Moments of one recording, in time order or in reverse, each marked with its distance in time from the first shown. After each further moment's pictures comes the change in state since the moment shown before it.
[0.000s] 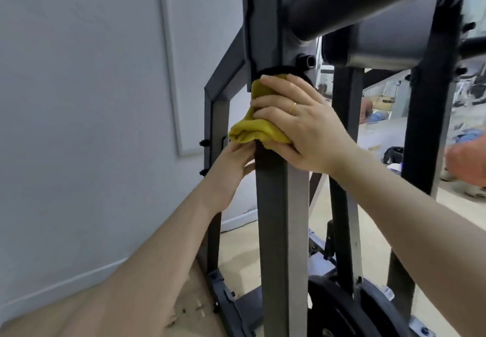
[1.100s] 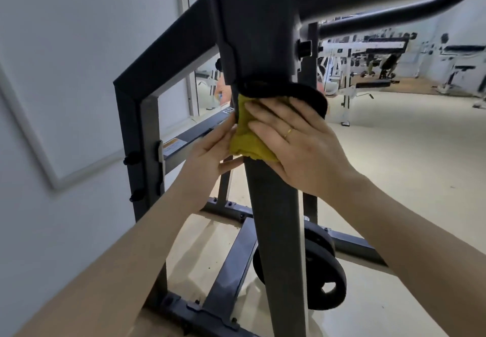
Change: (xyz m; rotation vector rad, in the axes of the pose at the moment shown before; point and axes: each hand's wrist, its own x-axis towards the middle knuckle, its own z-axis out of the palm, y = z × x) left_hand 0.061 -0.023 -0.058 -0.276 -0.514 -0.015; right_hand 0.012 -0.073 0.004 -0.693 -0.379 0.320
